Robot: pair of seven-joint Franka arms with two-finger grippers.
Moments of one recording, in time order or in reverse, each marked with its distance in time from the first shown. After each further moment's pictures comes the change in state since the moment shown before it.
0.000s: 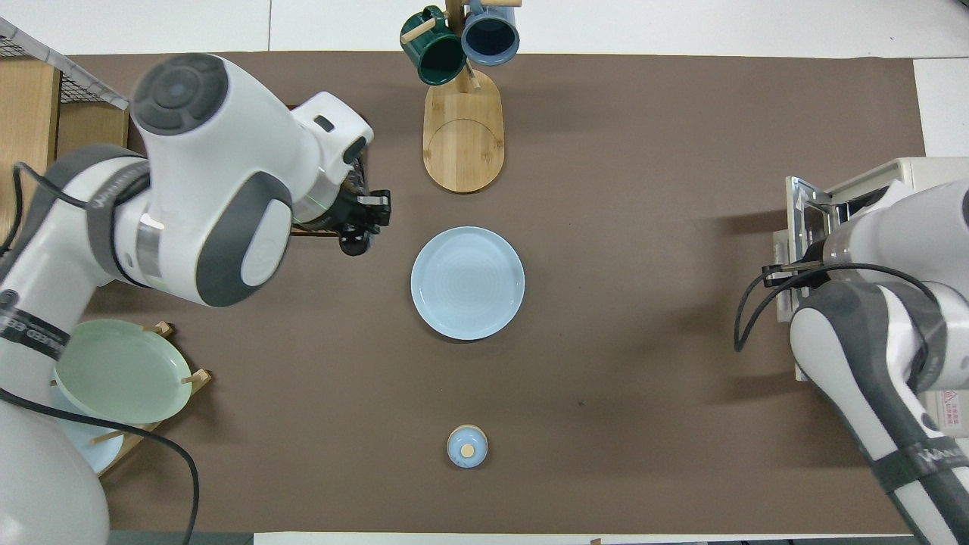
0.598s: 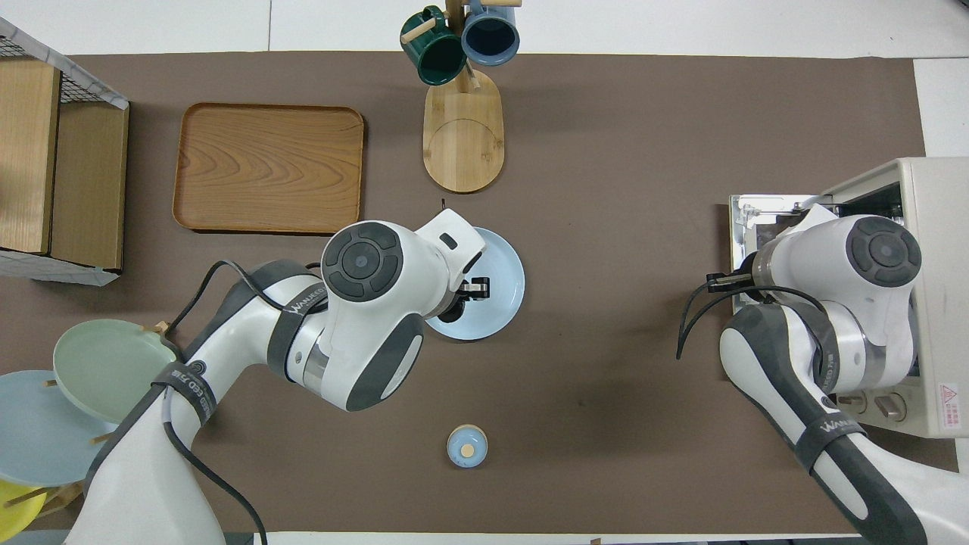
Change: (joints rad) left arm -0.205 -0.031 0.000 -0.331 -0.035 0.401 -0.094; right arm 0.064 0.099 0.006 -0.109 0.011 0.255 0.089
